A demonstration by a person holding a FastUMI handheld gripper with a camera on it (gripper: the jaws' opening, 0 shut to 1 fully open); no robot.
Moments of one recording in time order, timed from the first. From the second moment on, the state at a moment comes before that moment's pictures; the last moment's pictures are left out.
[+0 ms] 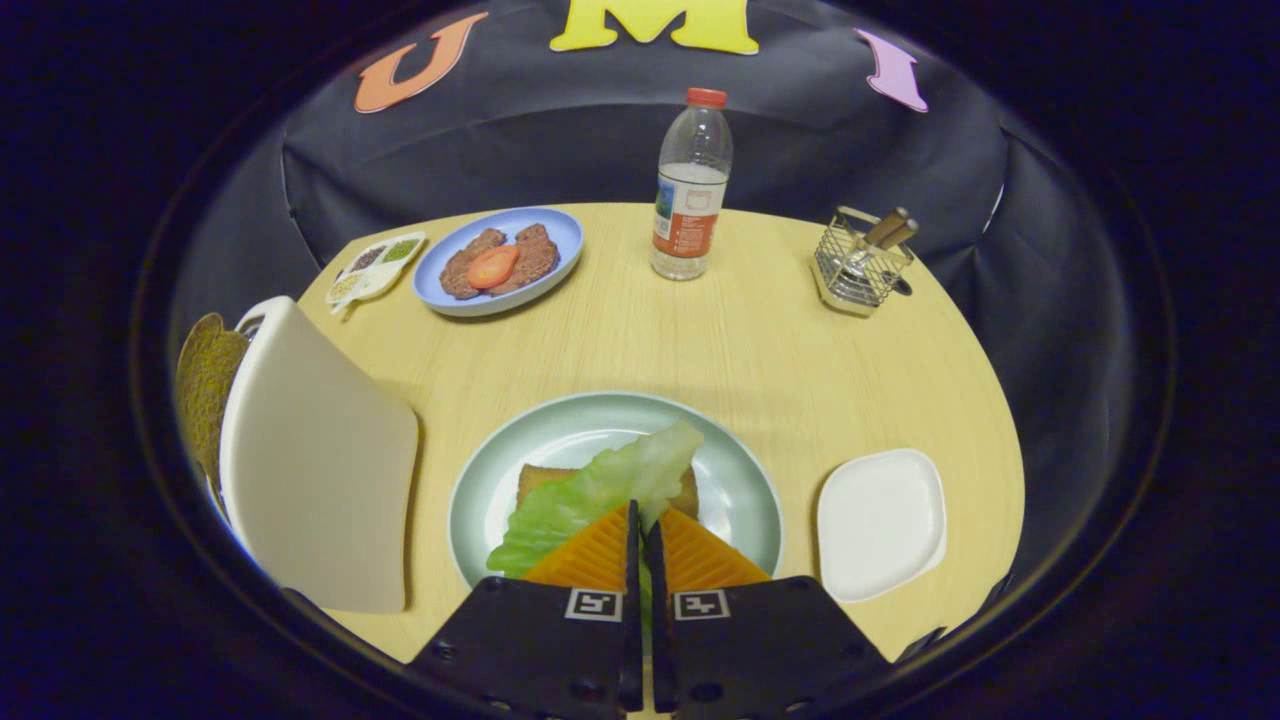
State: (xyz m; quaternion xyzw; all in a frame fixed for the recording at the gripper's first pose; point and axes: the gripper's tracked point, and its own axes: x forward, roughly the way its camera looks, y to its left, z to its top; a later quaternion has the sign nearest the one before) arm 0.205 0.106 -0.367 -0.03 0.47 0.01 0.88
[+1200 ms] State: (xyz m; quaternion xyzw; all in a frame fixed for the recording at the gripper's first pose) arm 0.155 0.184 -0.189 -0.05 0.26 0.06 0.96
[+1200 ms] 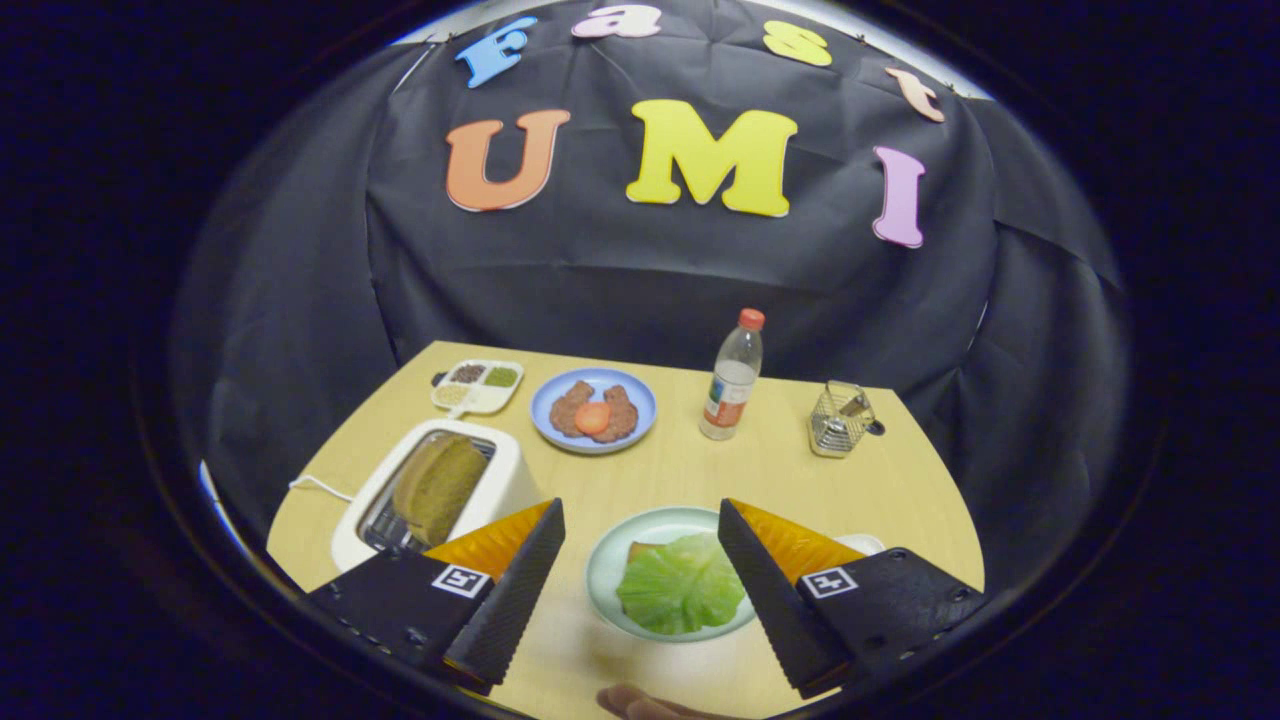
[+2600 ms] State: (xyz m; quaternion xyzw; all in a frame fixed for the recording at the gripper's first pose) arm 0.163 0.316 -0.239 -0.02 0.38 0.06 0.92
